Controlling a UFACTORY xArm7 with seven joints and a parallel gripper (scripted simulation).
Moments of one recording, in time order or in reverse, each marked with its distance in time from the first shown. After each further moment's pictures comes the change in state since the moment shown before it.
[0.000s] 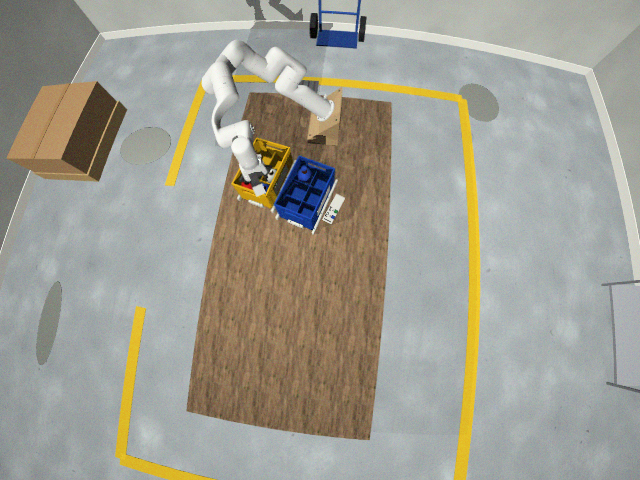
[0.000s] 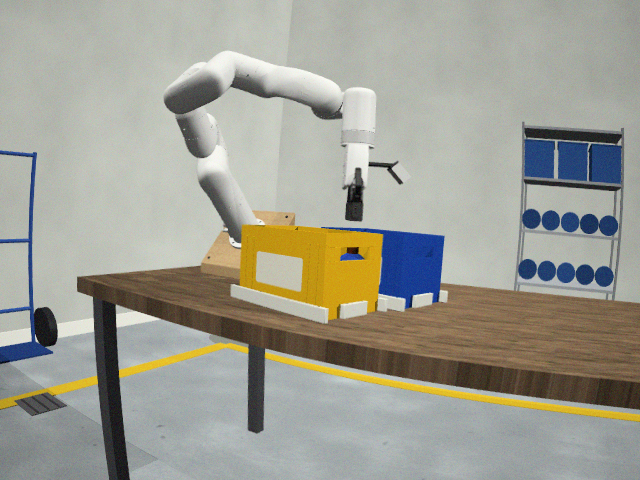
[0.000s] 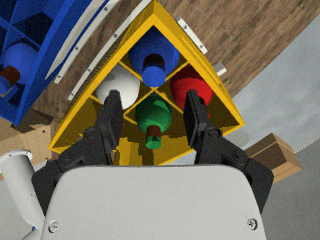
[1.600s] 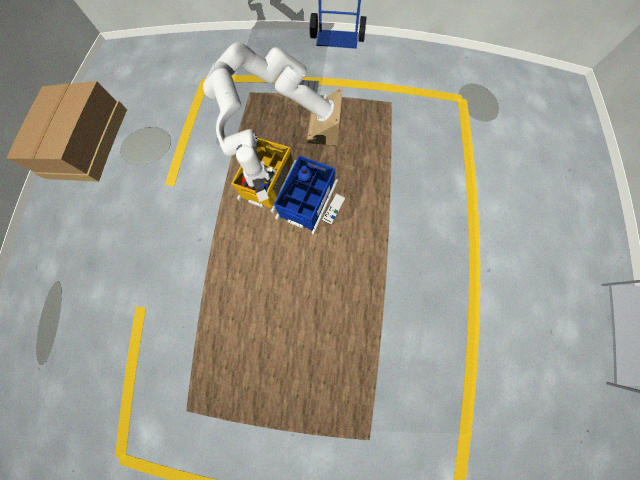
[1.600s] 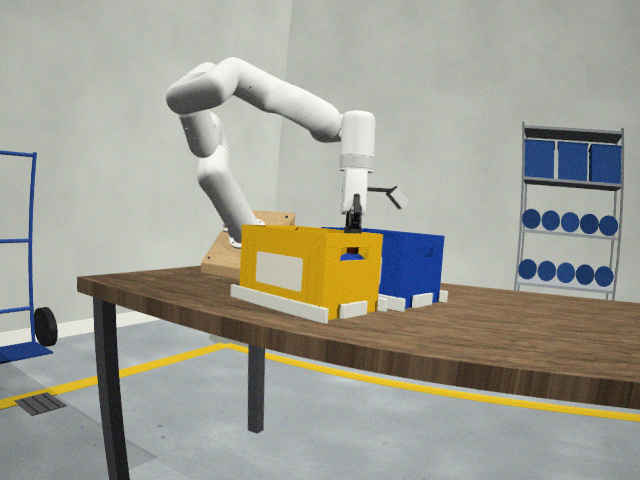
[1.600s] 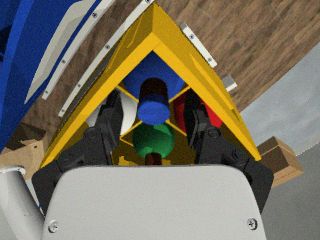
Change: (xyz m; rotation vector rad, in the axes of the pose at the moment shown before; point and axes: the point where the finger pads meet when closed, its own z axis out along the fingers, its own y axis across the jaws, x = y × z) arm 0.000 0.000 0.056 0.000 0.000 0.000
